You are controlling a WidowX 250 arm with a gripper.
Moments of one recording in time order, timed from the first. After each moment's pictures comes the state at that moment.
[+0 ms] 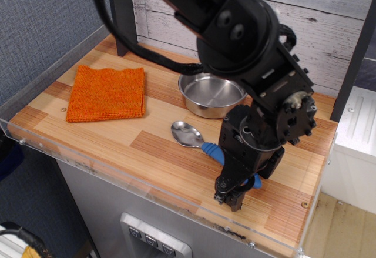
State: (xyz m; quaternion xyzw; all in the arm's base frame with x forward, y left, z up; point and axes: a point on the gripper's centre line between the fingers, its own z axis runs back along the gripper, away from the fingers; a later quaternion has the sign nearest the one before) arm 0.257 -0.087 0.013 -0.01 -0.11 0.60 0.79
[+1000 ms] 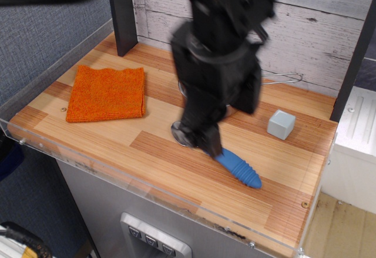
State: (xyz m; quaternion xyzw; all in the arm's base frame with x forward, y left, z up) arm 0.233 -0.057 0.127 -0.10 -0.10 0.65 0.74
